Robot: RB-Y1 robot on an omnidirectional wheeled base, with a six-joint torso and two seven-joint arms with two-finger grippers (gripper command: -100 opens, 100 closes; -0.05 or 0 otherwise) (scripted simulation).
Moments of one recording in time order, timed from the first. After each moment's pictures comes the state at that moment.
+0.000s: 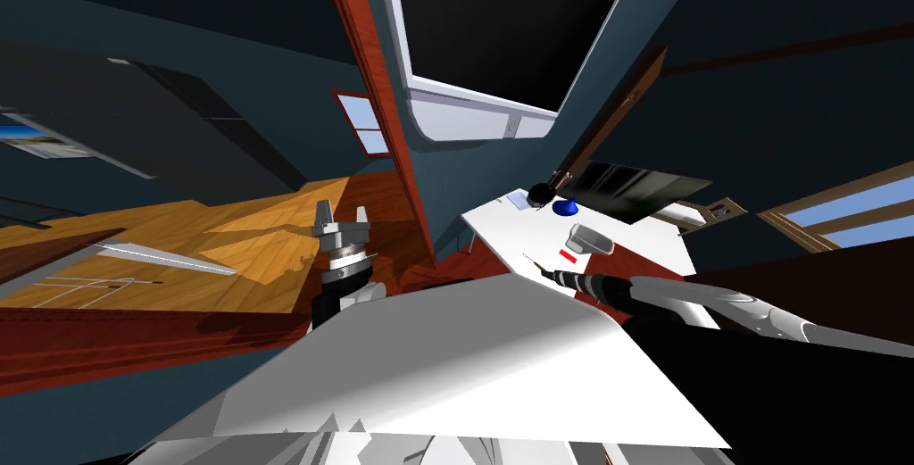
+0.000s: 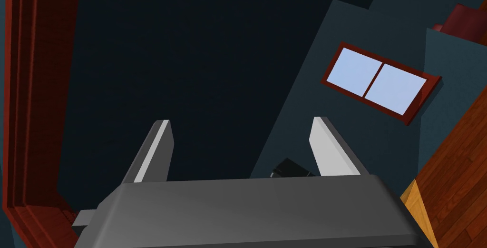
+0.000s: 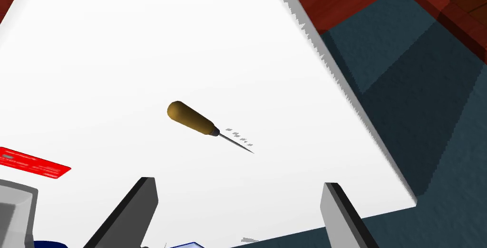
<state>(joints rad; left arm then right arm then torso) 0.54 0.01 -0.07 -2.30 0.12 -0.47 0.08 1.53 -1.52 -0.32 -2.03 0.21 0.02 -0.23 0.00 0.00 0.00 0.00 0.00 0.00</state>
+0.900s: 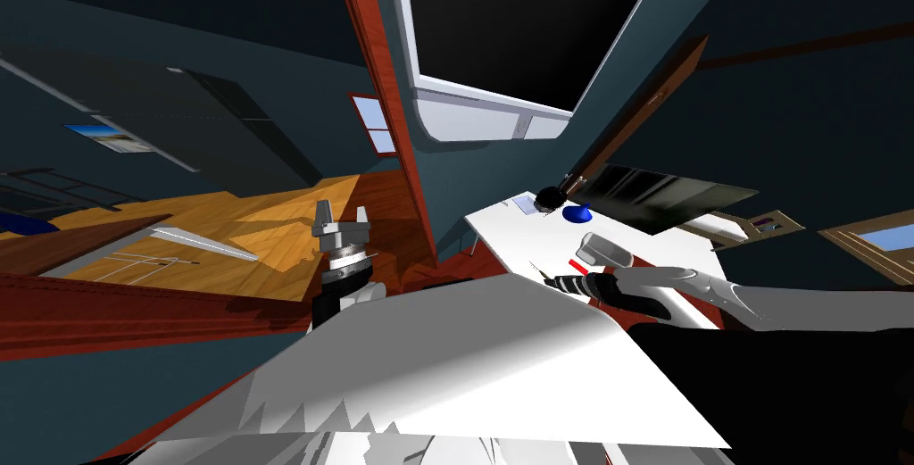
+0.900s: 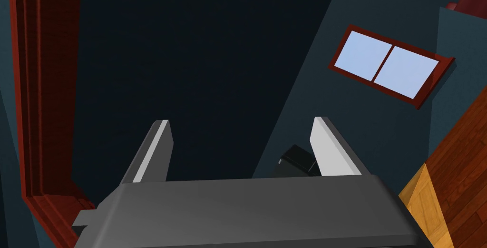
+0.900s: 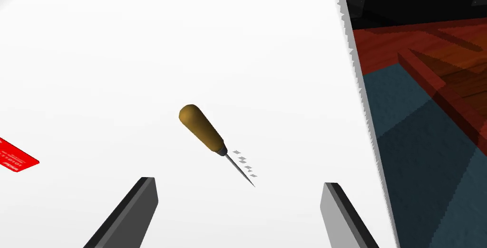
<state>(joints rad) 0.54 0.01 -0.07 -2.30 0.12 -0.47 0.08 1.64 -1.77 -0.32 -1.98 0.21 0.07 -0.27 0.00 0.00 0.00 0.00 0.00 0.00</state>
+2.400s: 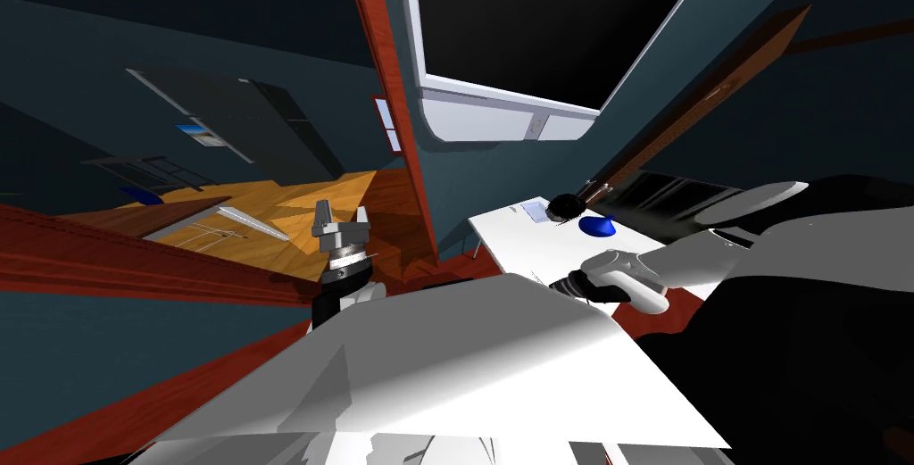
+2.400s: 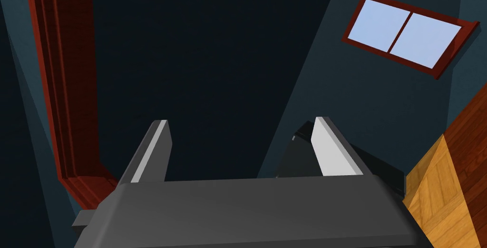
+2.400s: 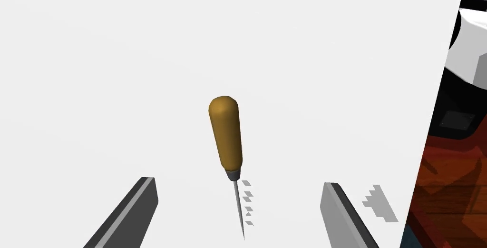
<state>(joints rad) 0.54 0.01 -0.07 -2.30 0.12 -0.47 0.08 1.80 -2.19 -0.31 -1.90 0.19 0.12 -0.33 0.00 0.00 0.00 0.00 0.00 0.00</state>
